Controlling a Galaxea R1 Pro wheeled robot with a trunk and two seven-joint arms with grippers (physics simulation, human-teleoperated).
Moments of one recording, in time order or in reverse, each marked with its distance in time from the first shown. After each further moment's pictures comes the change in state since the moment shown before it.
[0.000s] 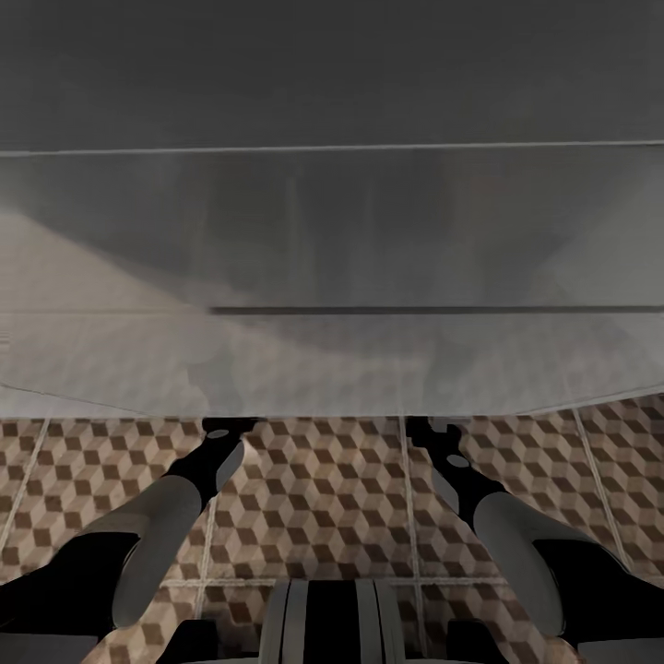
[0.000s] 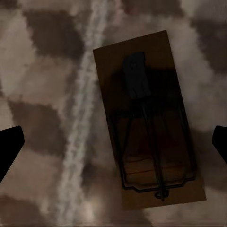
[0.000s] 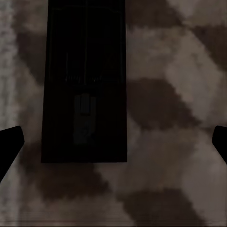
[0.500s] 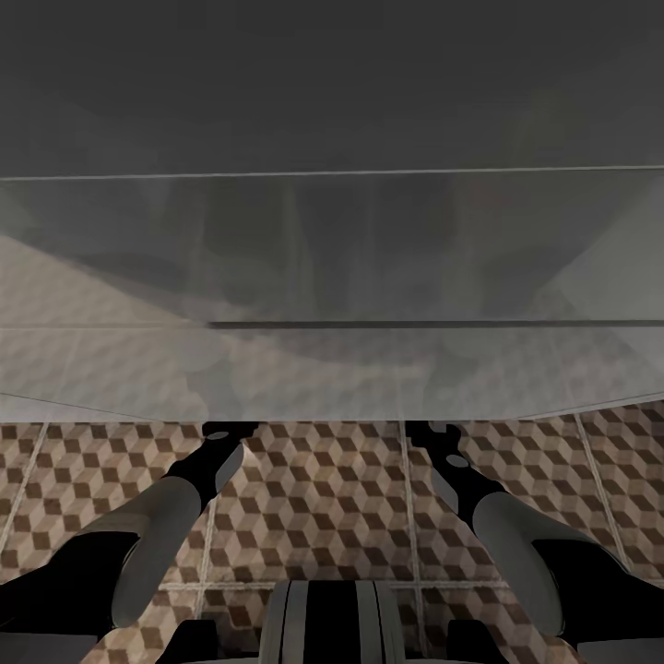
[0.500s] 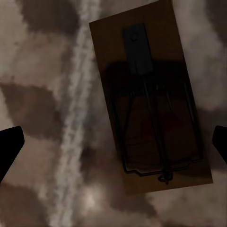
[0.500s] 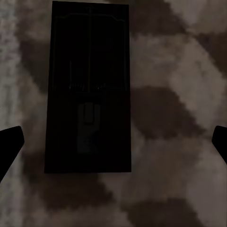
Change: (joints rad) left arm -0.001 0.003 0.002 0.021 0.000 0.043 -0.008; right arm 0.000 0.002 0.000 0.000 0.000 0.000 0.000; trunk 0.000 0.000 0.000
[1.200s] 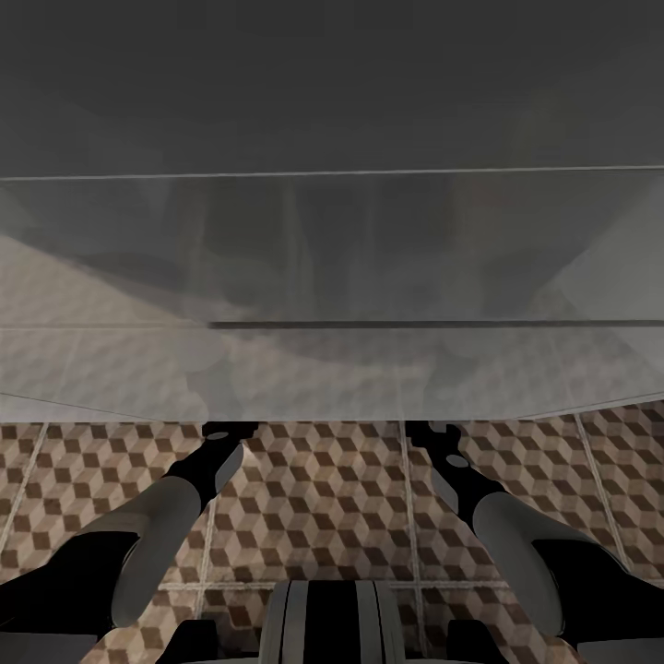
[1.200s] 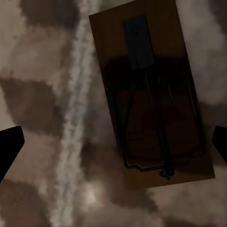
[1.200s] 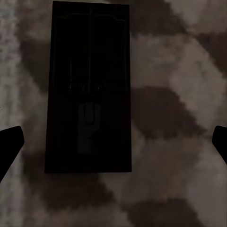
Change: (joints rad) left arm -0.001 0.000 0.001 0.002 0.000 0.013 0.000; right arm 0.000 0.000 0.000 0.000 0.000 0.000 0.000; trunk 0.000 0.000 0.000
